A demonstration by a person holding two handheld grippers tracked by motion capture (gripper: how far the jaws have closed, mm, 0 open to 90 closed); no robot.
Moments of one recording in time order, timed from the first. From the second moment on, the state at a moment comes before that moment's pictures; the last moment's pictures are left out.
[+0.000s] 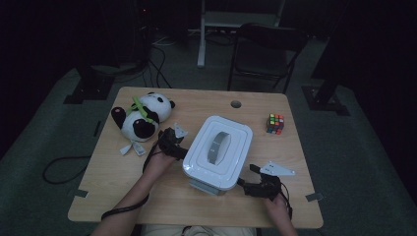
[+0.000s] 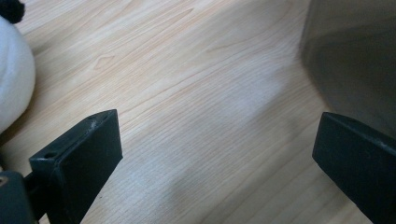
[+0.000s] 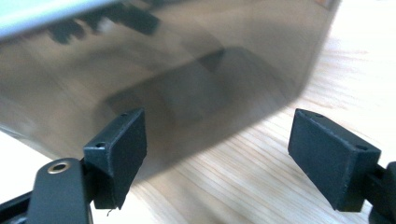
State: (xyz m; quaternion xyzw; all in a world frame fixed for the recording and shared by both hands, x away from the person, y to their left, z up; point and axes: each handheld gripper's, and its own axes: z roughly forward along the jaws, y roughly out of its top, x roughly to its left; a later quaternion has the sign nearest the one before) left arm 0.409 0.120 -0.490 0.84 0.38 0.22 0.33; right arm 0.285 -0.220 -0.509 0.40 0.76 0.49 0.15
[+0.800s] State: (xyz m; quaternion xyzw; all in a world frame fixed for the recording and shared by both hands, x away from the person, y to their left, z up) left arm 0.406 0.151 -0.430 0.83 0.40 0.20 0.34; right arm 0.292 -0.238 -0.522 0.43 0.76 0.46 0.15
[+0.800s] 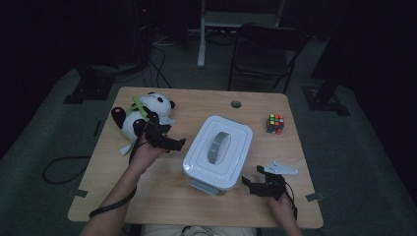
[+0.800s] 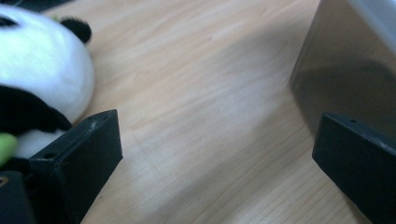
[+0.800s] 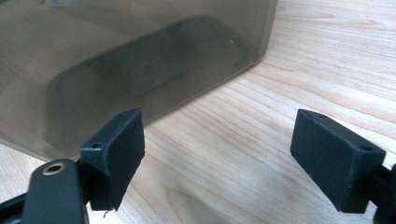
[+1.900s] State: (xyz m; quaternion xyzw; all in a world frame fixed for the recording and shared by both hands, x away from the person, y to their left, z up) left arm 0.496 0.265 -0.406 0.73 0.53 0.24 0.36; right arm 0.294 -0.241 -0.523 0.43 0.76 0.46 0.14
